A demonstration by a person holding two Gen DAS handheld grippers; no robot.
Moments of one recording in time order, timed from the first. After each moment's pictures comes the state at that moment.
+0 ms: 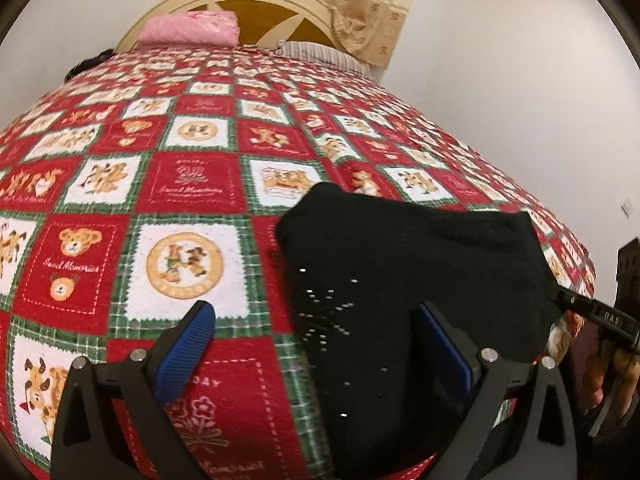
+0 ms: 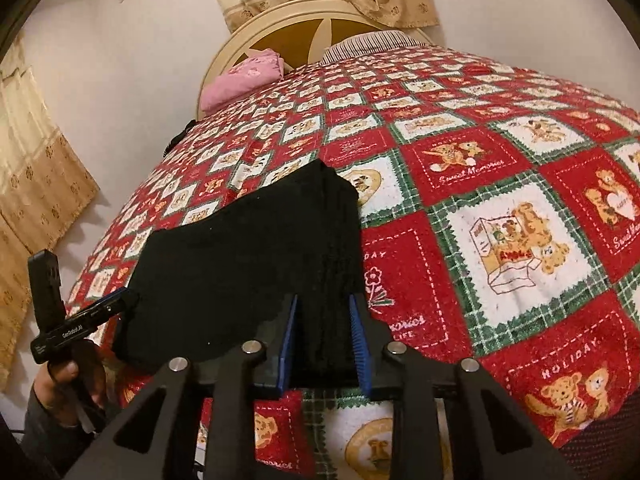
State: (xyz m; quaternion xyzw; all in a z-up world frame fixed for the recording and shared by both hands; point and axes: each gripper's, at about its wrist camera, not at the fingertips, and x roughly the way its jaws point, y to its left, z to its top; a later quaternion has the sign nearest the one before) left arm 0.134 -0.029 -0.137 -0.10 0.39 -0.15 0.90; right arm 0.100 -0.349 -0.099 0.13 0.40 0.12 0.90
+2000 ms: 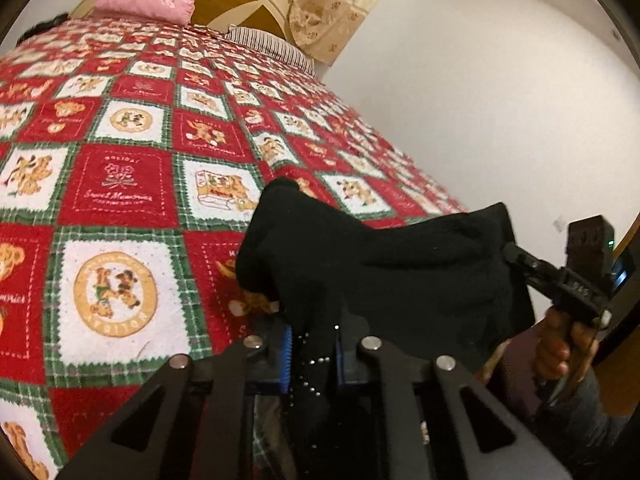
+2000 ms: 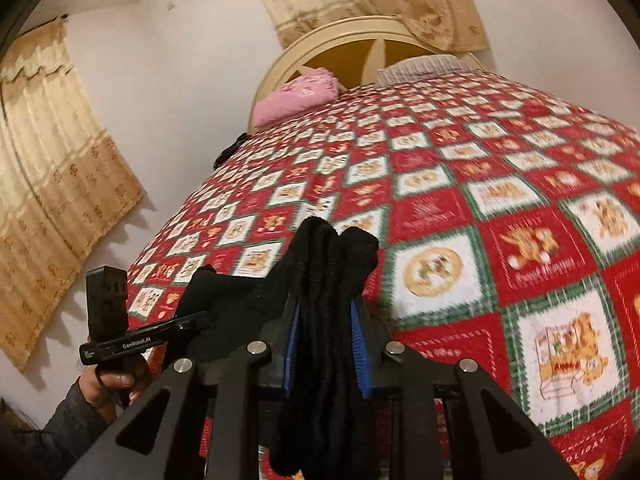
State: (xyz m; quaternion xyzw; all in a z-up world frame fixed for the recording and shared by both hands) left arm 0.156 -0.019 -0.133 -0.19 0.39 -0.29 0.85; right arm 0.133 -0.322 -0.049 0.13 0.35 0.22 0.90
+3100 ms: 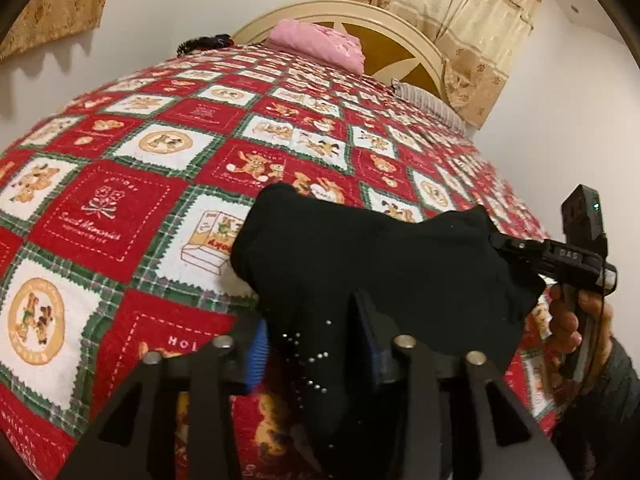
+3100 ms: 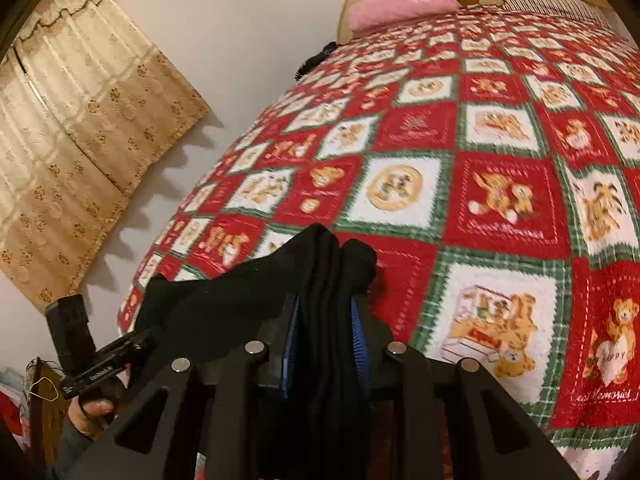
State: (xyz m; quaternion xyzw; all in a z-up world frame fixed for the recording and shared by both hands) left arm 0.110 0.197 -0.148 -0.18 0.37 -0.01 0.91; right arm 0.287 -0.043 -0.124 0.10 0.46 0.38 0.80
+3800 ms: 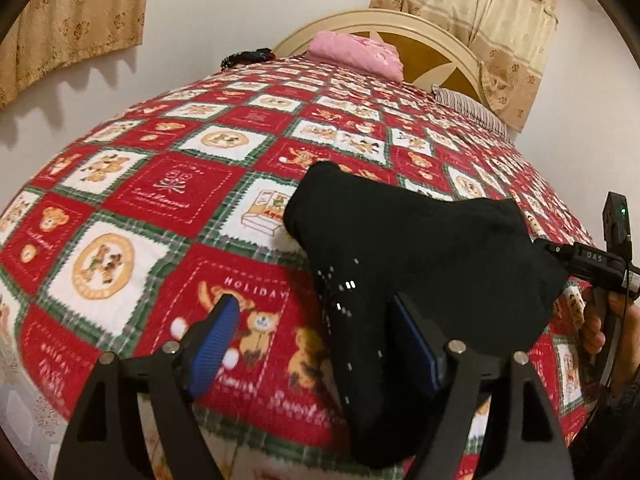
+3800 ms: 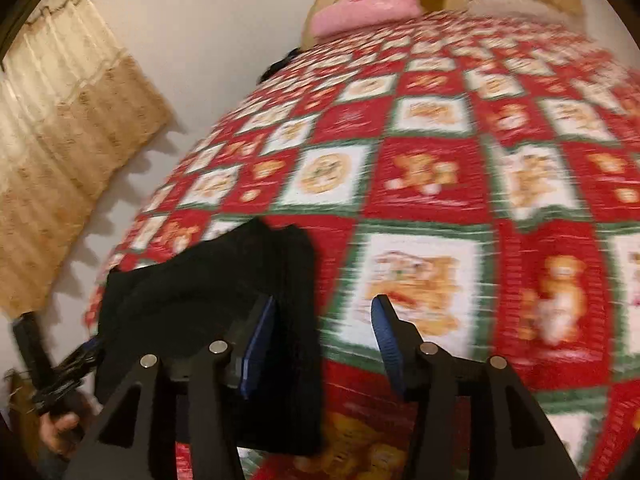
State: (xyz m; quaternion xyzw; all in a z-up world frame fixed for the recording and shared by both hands) left arm 0.069 0.189 -0.144 -0.15 0.36 0.08 0.92; right arm 0.277 -0.081 -0.134 0.07 0.45 0.29 0.84
